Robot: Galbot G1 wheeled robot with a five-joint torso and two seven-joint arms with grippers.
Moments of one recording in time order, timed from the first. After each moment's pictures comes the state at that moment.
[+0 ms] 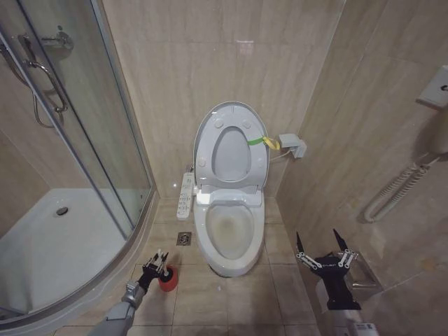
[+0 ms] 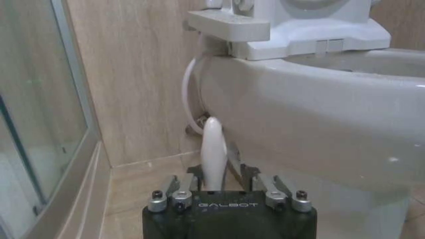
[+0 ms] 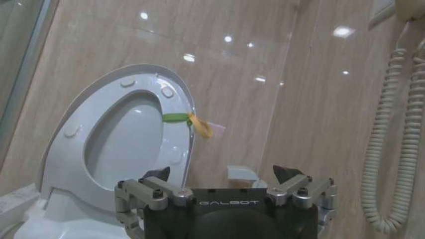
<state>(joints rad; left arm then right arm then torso) 0.77 -1.29 -0.29 -0.46 -0.25 -0.70 0.40 -1.75 1.33 0.65 2.08 -0.03 0.42 0.18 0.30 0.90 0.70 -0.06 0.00</state>
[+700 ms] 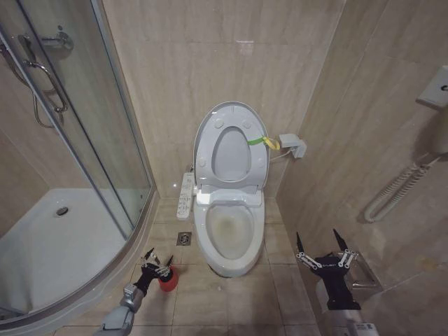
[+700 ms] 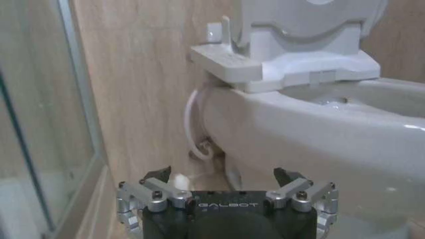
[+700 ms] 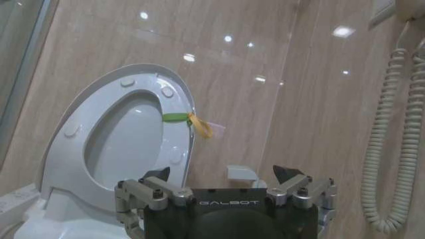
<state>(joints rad) 0.93 -1.25 -0.33 -0.76 -0.26 -0.65 0.34 -1.75 1.33 0.65 2.08 -0.03 0.42 0.18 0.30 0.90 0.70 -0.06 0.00</state>
